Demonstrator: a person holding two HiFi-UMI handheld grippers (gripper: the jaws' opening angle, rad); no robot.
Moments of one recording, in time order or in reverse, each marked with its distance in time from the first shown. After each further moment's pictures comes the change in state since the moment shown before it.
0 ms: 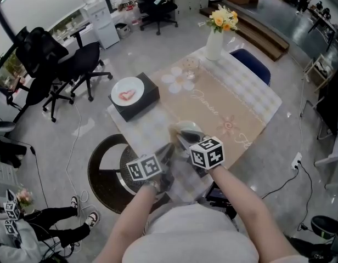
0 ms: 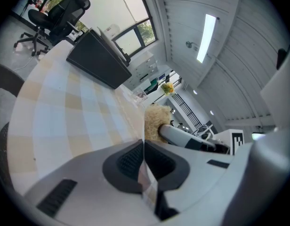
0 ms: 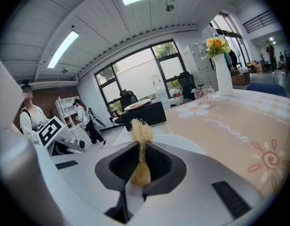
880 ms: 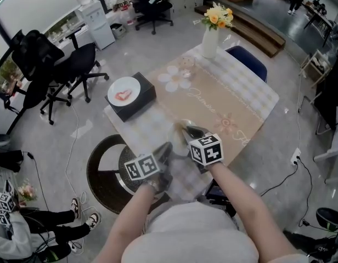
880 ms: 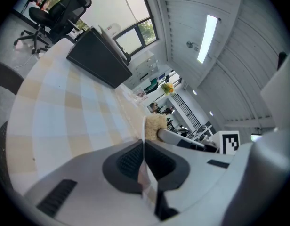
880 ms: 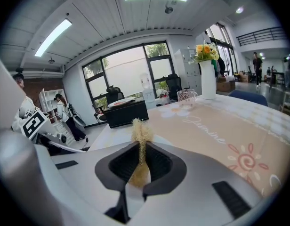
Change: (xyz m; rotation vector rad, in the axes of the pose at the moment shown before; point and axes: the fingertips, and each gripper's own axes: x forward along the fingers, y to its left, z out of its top) left arm -0.001 0.000 0.000 -0.014 0.008 -0.010; right arm -0.009 -0.038 -0.004 -0.017 0.026 -0.195
